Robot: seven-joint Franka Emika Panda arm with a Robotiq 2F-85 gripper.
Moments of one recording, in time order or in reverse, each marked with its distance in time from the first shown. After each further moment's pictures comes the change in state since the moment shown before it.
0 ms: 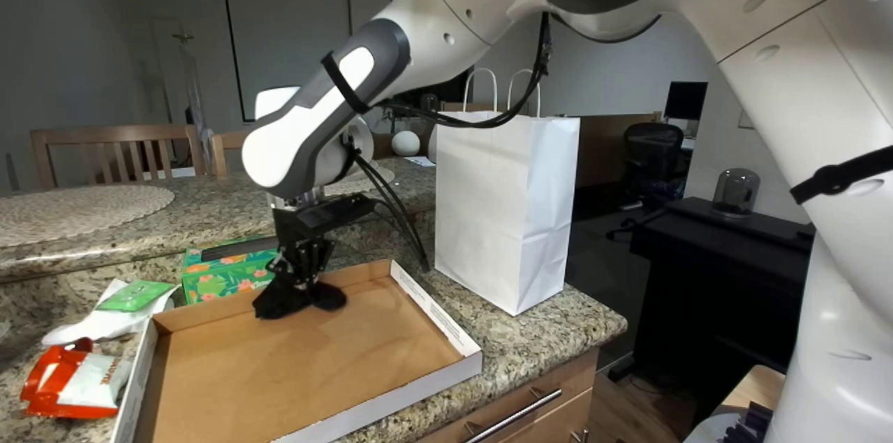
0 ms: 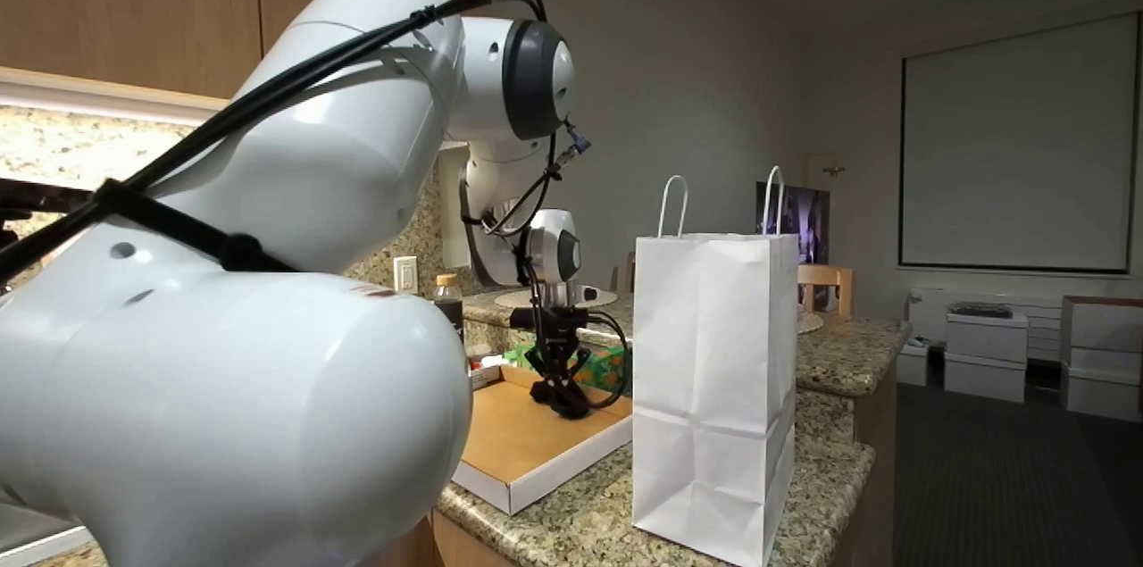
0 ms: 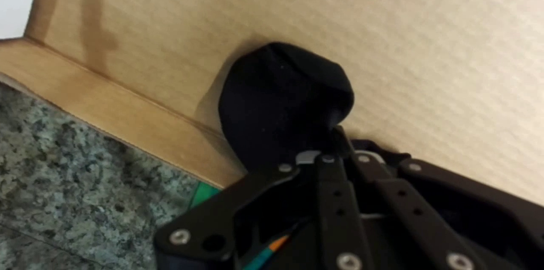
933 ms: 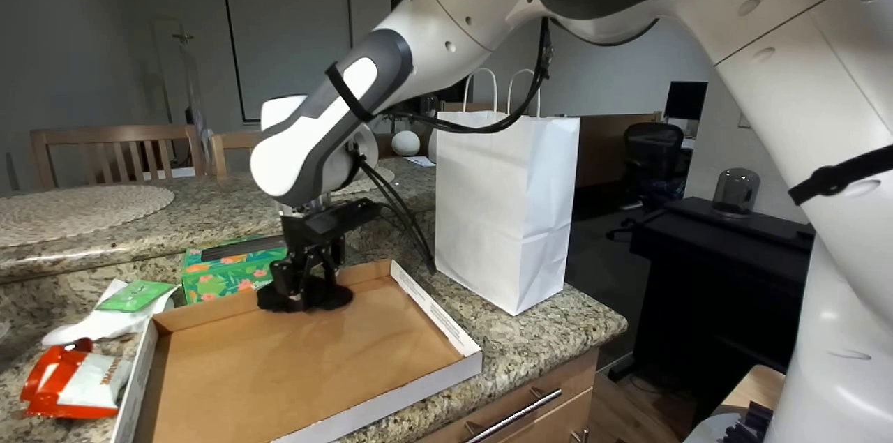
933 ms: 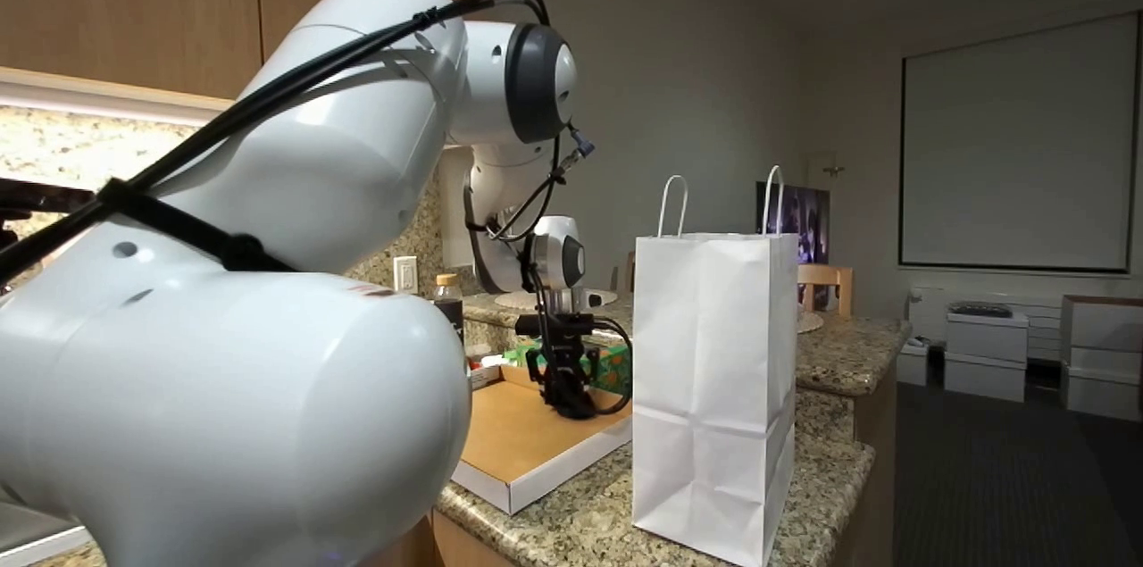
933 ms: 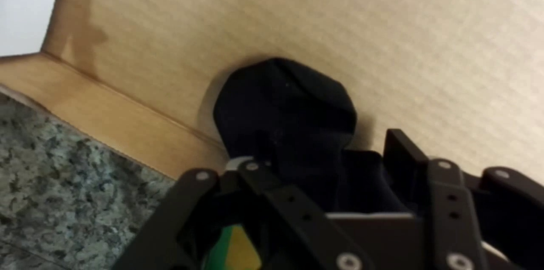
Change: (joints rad) arm -0.004 0.017 -0.013 -0.005 -0.019 0.000 -0.009
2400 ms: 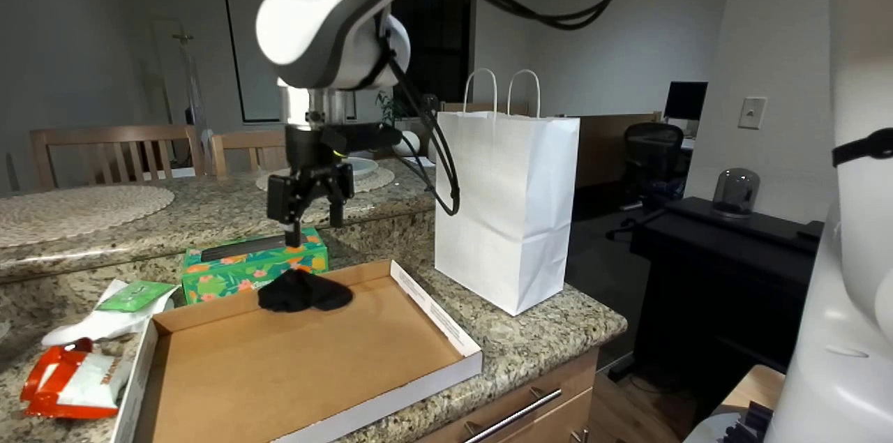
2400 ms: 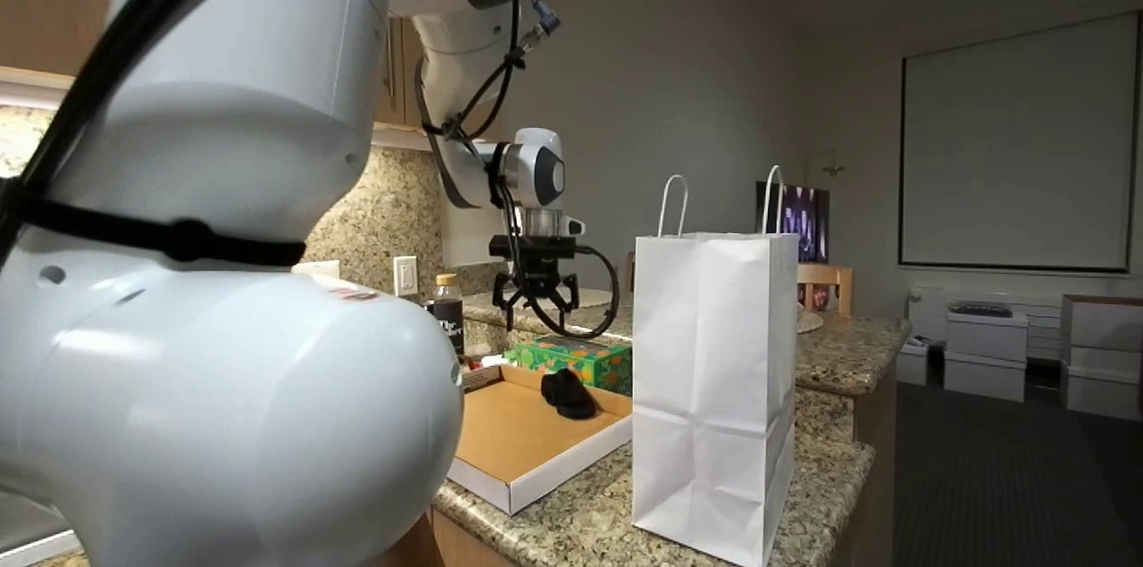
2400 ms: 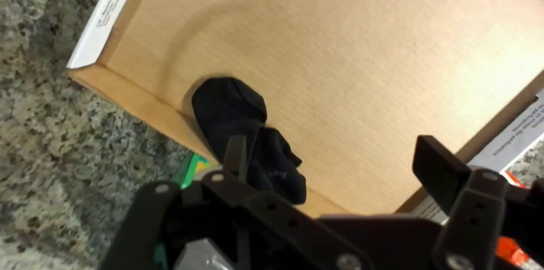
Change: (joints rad) arm -0.086 -0.390 0.116 -0.240 0.134 -0.096 -0.149
